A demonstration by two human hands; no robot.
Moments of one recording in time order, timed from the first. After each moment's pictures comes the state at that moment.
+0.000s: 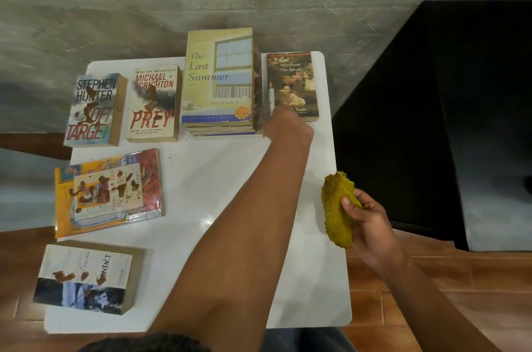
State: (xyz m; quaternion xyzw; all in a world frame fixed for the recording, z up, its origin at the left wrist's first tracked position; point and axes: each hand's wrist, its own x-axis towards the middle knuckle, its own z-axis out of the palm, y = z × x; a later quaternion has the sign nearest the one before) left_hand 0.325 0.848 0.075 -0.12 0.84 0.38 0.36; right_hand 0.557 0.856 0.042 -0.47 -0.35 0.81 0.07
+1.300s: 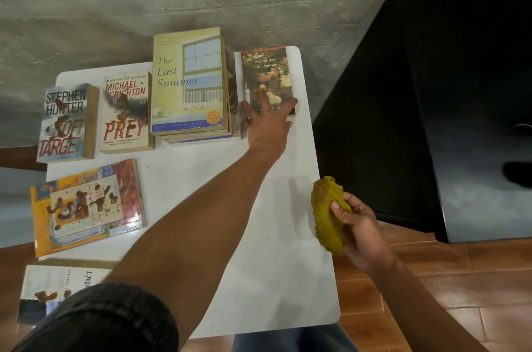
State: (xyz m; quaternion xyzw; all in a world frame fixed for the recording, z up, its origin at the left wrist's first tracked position) left_hand 0.326 0.854 0.011 0.35 0.92 0.00 0.21; right_hand 0.578 0.864 0.030 -0.49 -0.33 0.80 0.06
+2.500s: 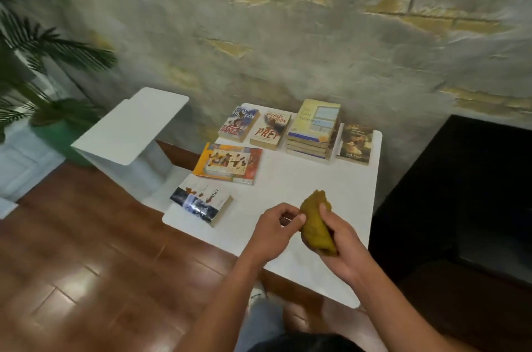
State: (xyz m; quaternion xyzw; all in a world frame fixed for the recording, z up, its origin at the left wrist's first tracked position) left_hand 0.540 0.562 0.155 0.10 0.79 0.56 0.21; right_hand 0.598 0.719 0.164 -0.28 -0.39 0.87 -0.10
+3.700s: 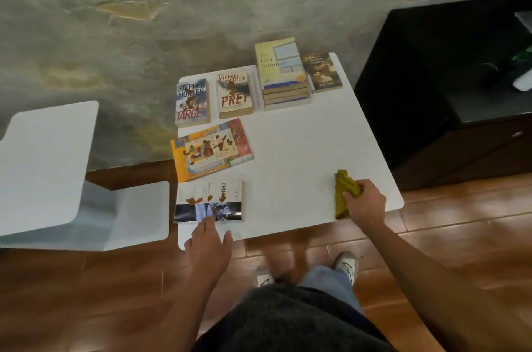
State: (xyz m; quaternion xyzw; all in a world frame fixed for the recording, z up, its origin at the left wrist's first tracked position) left_hand 0.420 0.310 0.061 0.16 0.95 0.10 0.25; right_hand 0.600 0.607 0.046 -0.59 -0.71 0.37 0.09
